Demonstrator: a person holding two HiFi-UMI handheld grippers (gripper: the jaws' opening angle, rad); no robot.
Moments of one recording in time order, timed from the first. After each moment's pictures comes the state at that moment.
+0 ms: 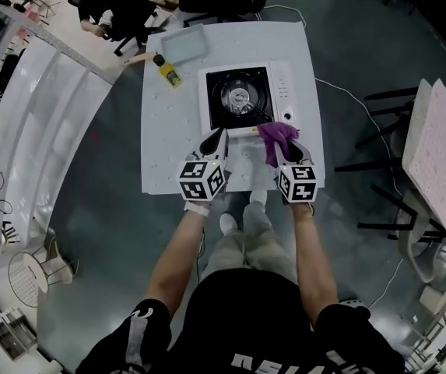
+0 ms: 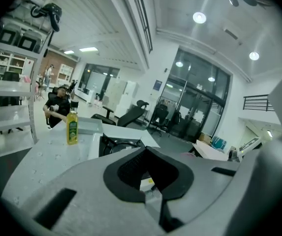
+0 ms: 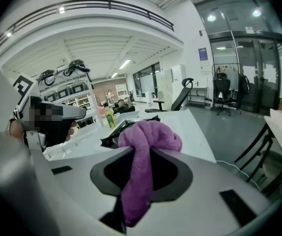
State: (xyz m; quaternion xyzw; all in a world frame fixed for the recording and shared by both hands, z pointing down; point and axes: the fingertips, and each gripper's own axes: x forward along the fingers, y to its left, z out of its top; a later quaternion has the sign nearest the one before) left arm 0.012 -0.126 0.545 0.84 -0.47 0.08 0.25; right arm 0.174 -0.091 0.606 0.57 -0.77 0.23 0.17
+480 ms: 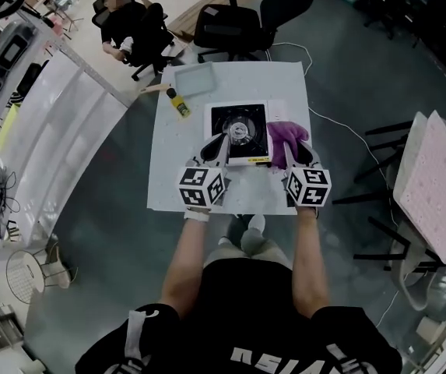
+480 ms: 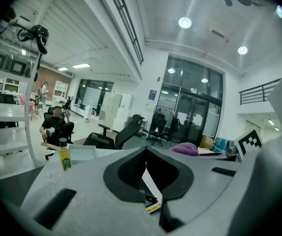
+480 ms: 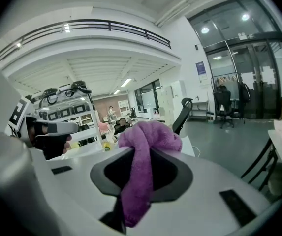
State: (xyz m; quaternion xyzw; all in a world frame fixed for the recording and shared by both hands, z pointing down) left arm 0.048 -0.154 0.428 0.86 -0.48 0.06 0.17; right arm 0.228 -0.148 0.478 0.58 -0.79 0.19 0.09
